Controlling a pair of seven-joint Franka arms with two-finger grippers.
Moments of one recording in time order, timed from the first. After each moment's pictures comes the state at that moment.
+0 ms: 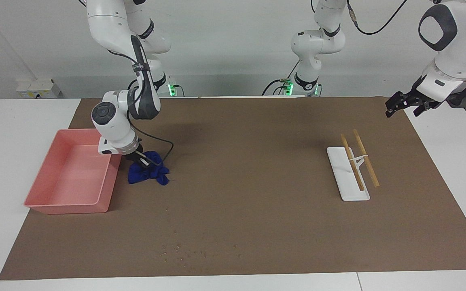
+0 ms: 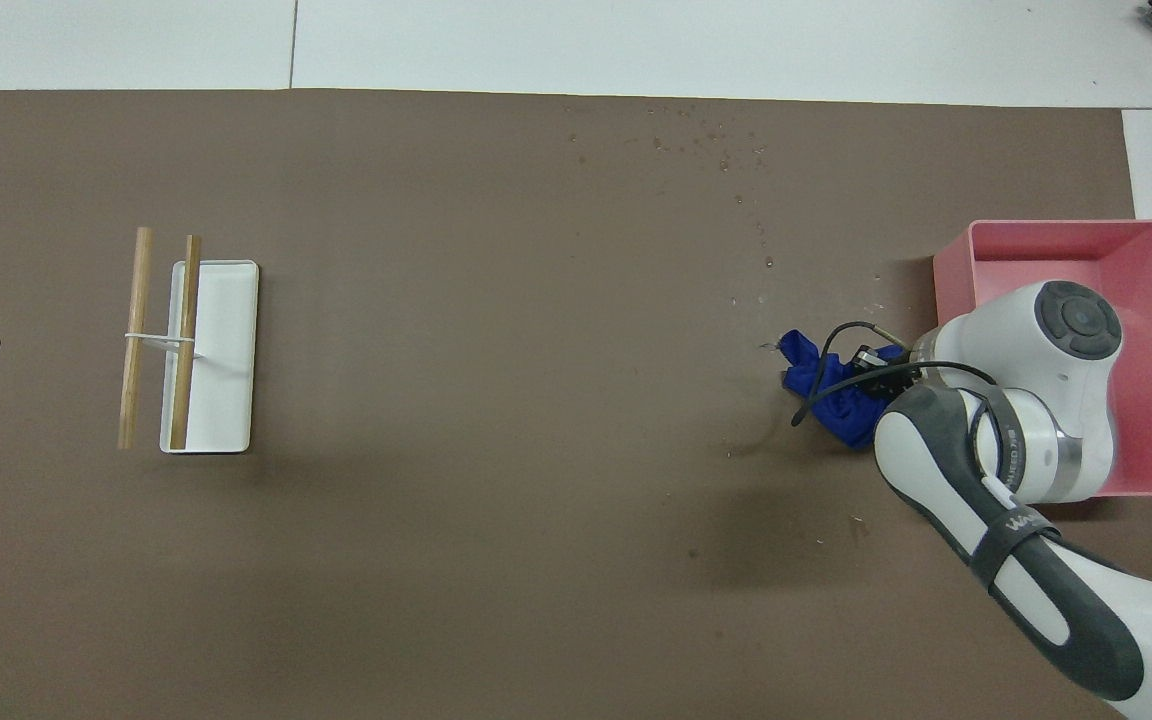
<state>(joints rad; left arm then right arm) 0.01 0.06 0.11 -1.58 0.04 1.54 0.19 0.00 0.18 0.03 -2.21 0.05 2.26 0.68</state>
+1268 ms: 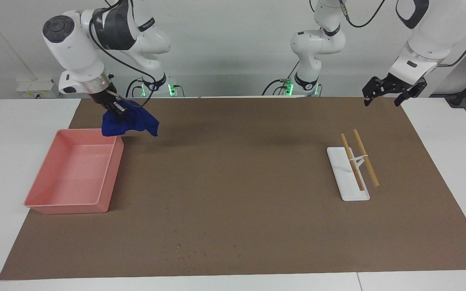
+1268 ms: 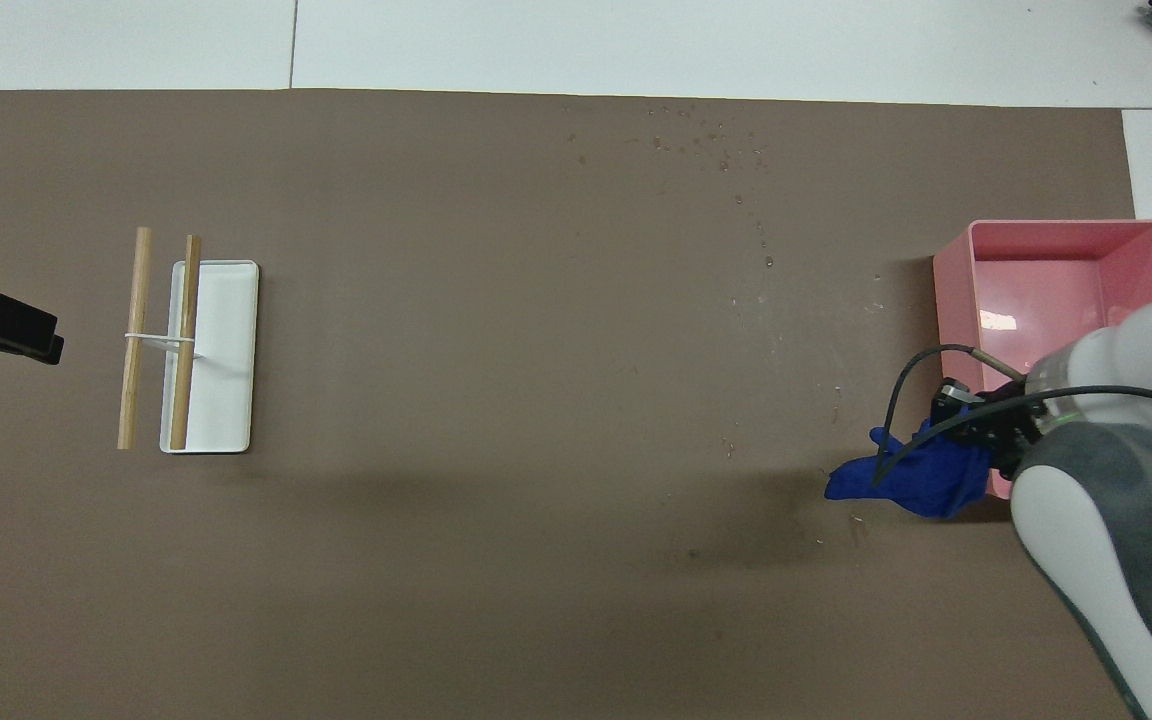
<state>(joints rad) -0.03 0.03 -0.01 -1.49 0.03 1.42 0.09 -0.07 -0.15 0.03 -1.98 -0.01 1.72 0.55</state>
